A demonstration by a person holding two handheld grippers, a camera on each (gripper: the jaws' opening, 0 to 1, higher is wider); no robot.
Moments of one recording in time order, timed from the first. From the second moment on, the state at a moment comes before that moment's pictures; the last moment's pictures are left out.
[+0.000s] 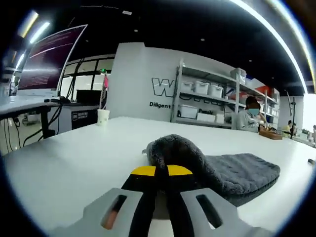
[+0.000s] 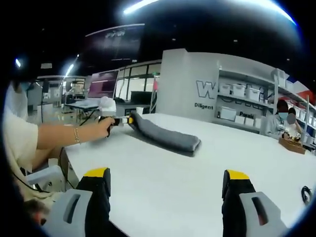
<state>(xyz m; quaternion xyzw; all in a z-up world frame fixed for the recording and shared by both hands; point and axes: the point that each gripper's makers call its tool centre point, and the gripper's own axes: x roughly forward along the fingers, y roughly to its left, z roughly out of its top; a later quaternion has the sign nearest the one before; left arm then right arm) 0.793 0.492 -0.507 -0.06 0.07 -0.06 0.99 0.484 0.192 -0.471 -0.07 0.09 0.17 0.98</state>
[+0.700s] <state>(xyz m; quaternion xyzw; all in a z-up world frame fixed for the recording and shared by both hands) 0.734 0.472 -0.499 0.10 0.11 -0.23 0.96 0.488 0.204 -0.473 -0.08 0.10 0.18 0.98</state>
